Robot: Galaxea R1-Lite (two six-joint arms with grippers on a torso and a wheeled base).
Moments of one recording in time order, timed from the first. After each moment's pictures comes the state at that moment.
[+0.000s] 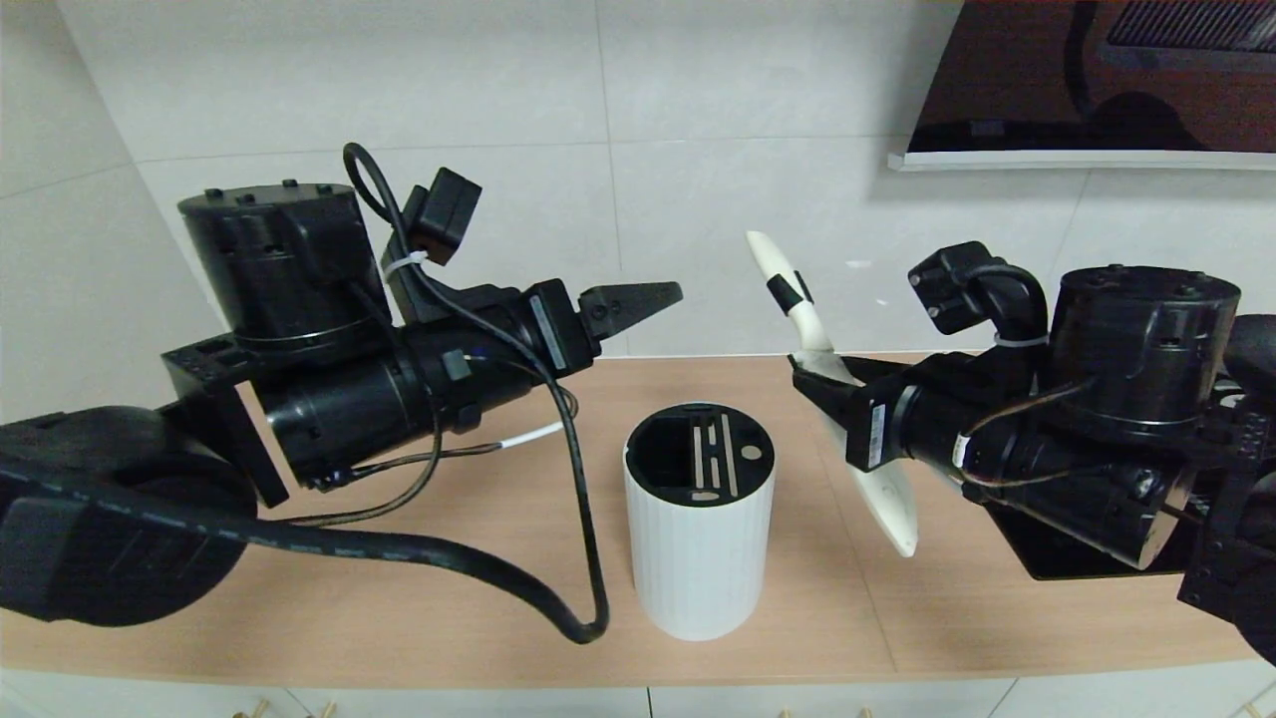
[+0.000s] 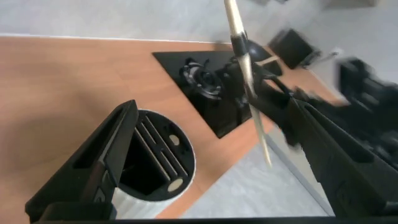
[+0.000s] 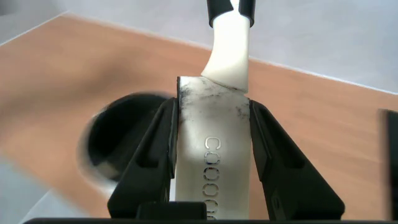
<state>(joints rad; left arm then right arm) -0.55 1.67 -0.95 -0.70 -0.24 -0.55 0.69 1.64 -0.81 -0.73 -0.15 0.03</state>
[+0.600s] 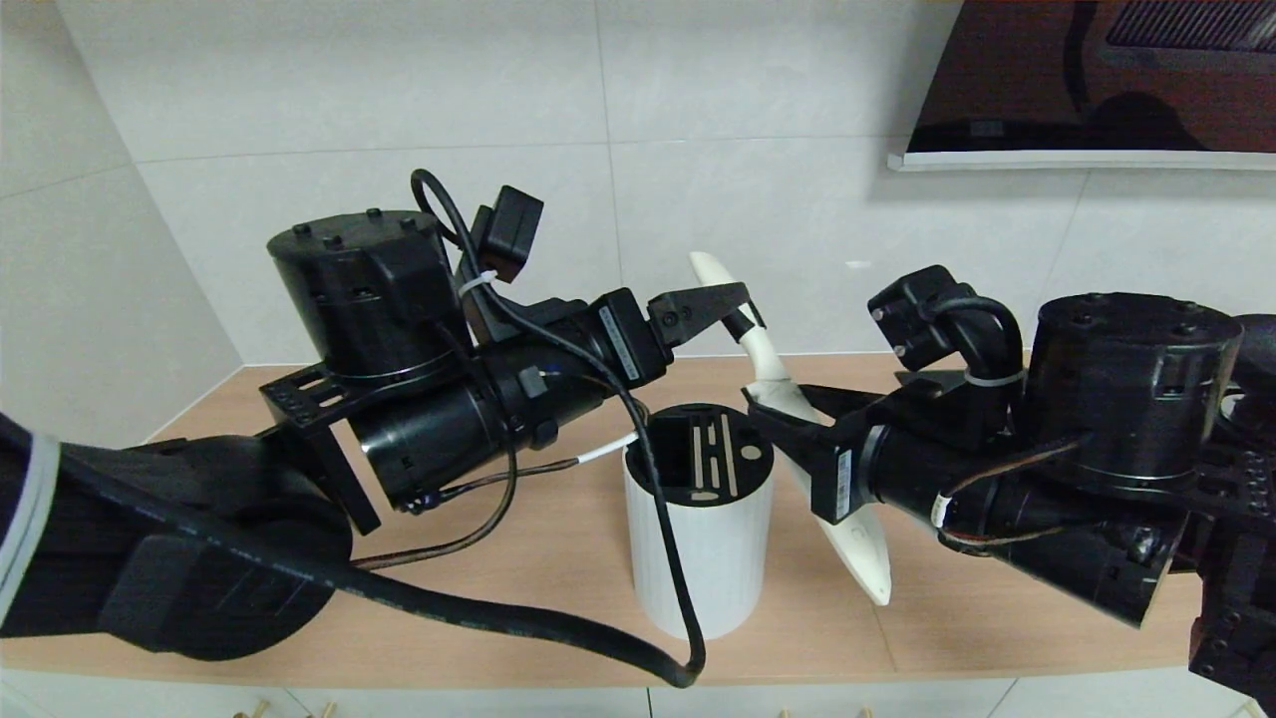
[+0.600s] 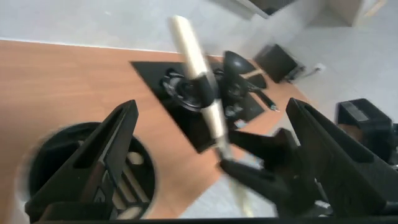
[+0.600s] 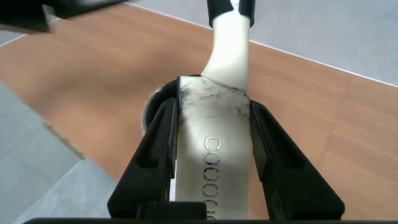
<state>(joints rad) -0.65 1.75 -0.94 -0.85 -0.19 -0.64 0.81 1.63 -0.80 -0.74 -0.17 0.04</state>
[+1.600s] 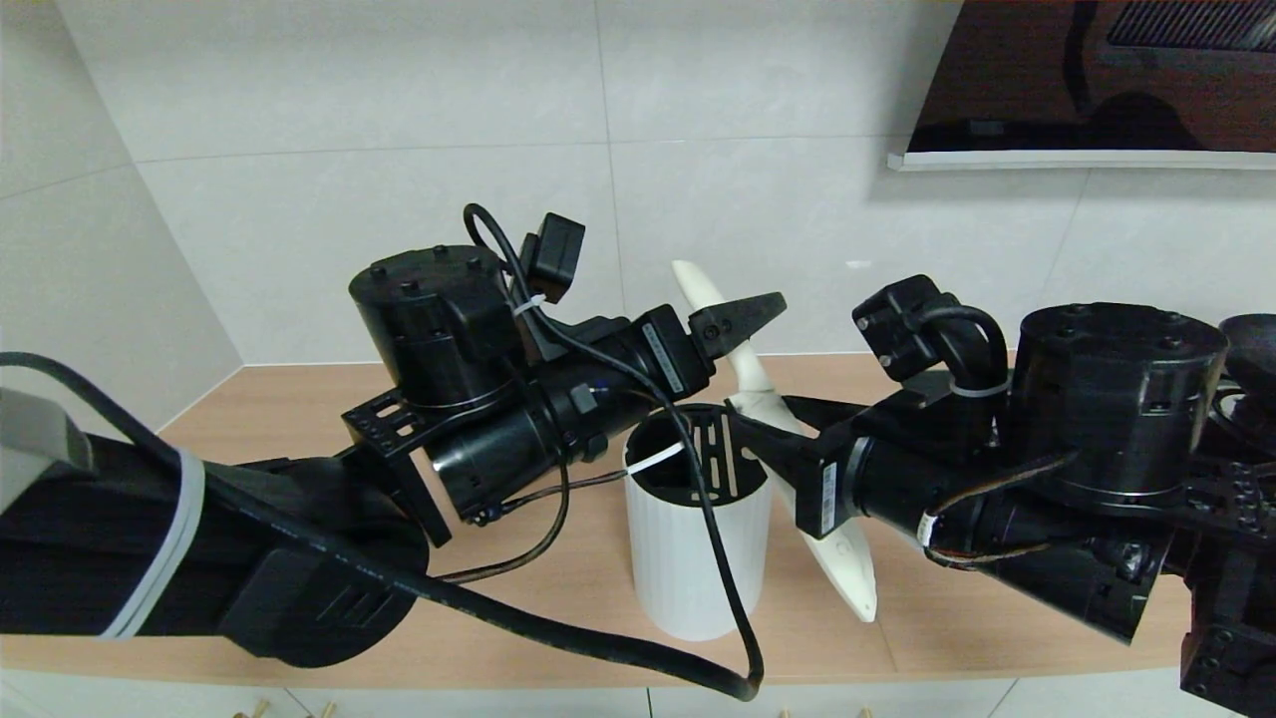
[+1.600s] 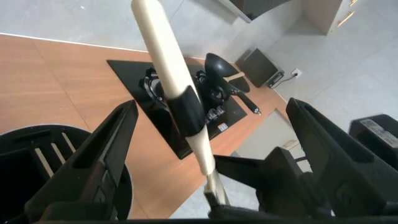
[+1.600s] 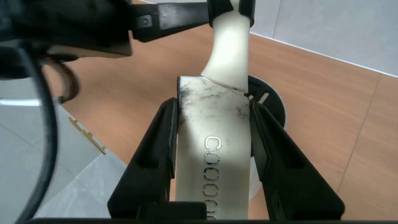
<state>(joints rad) -0.69 1.84 -0.95 -0.99 -0.19 -0.70 0.84 1.64 -0.80 -0.74 -0.16 0.07</state>
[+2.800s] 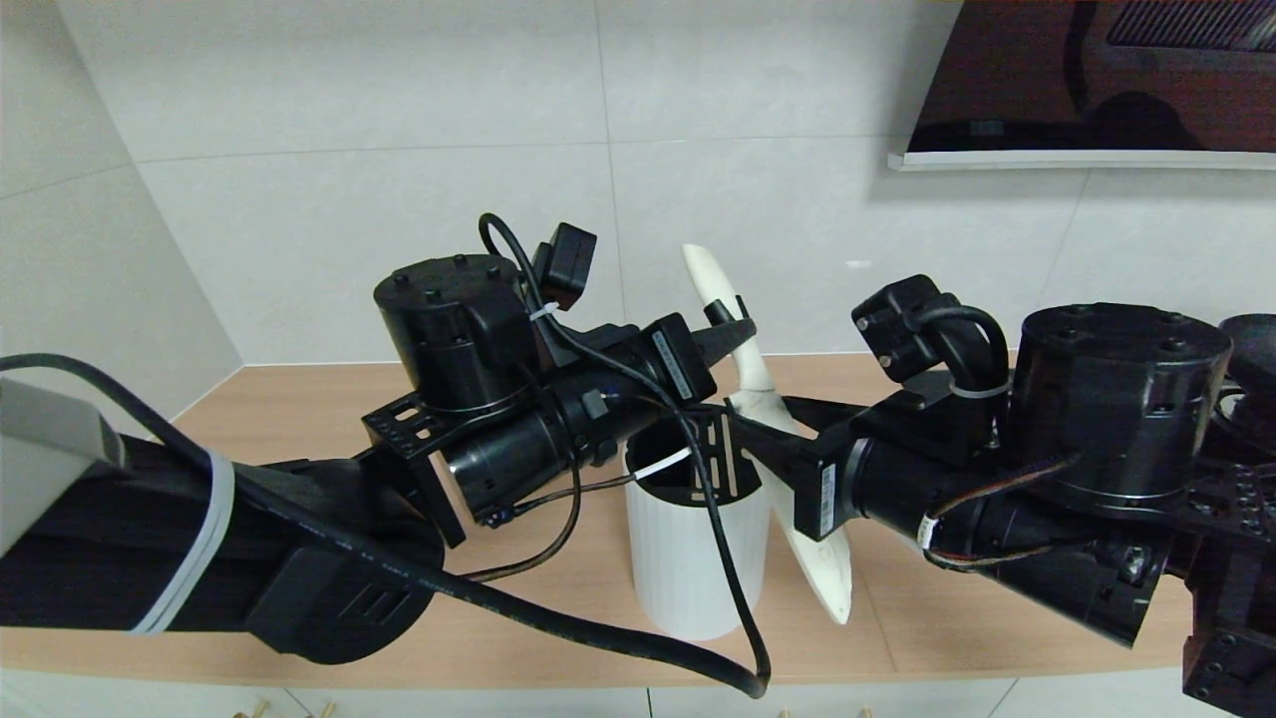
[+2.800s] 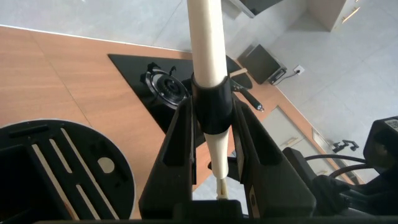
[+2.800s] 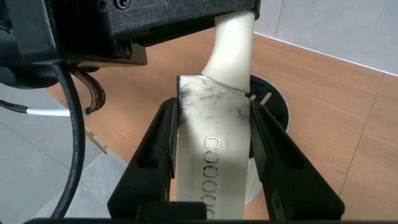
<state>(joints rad) -0.69 1.86 -0.95 -0.98 -0.19 -0.70 0.85 1.64 -0.80 -0.74 -0.16 0.07</state>
